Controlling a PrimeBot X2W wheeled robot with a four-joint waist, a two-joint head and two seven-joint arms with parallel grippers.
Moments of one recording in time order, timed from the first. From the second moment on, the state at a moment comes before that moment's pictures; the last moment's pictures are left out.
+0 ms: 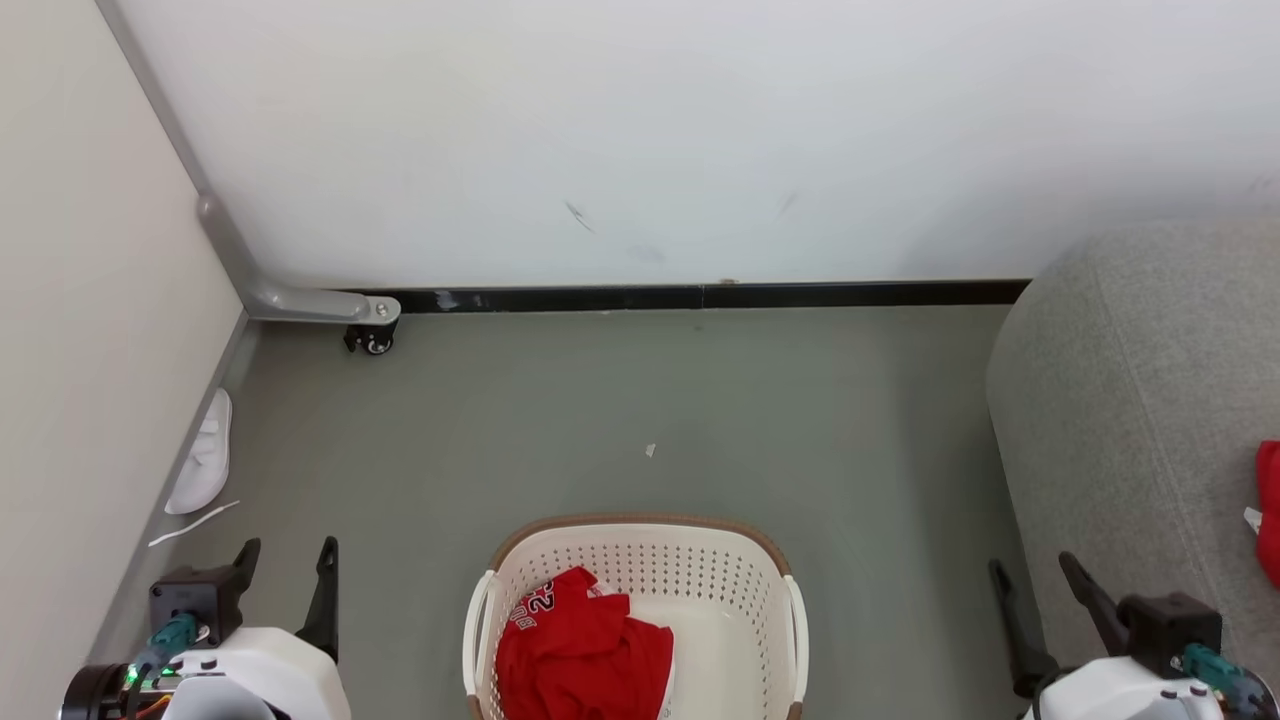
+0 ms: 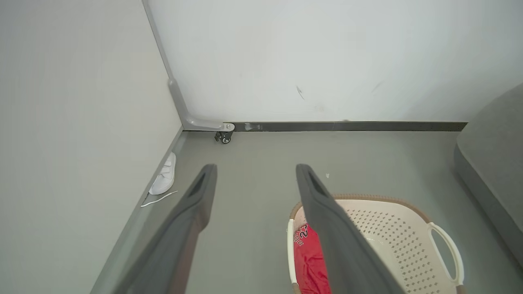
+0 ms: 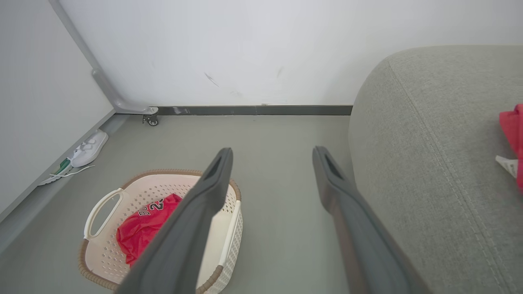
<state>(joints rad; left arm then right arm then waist) -0.15 0.31 -0.37 0.26 -0.57 0.23 -0.07 -0.01 -0.04 -0.08 0.33 0.02 0.13 -0.25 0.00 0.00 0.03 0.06</state>
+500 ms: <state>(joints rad) -0.07 0.32 -0.35 0.20 -0.58 0.25 -0.08 0.04 -0.04 -0.09 0.32 0.02 0.13 -0.25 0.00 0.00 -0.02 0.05</state>
